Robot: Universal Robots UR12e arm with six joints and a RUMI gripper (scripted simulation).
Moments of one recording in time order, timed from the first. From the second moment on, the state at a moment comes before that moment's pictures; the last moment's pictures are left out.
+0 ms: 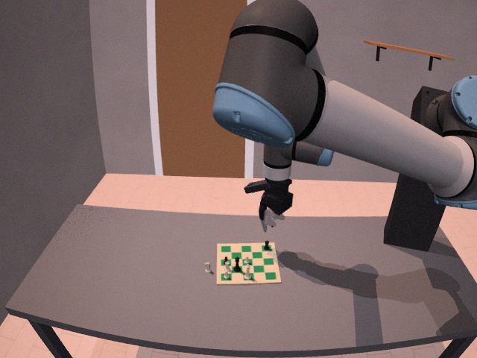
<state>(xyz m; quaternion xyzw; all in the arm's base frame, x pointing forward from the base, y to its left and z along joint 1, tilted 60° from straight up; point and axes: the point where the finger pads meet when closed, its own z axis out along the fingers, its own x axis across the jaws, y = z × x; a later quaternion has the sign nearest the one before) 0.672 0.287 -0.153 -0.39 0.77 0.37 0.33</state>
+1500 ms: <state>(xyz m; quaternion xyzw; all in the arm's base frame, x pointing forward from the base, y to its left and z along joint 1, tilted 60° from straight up) 0.805 0.325 -0.026 -0.52 0.70 0.31 0.39</state>
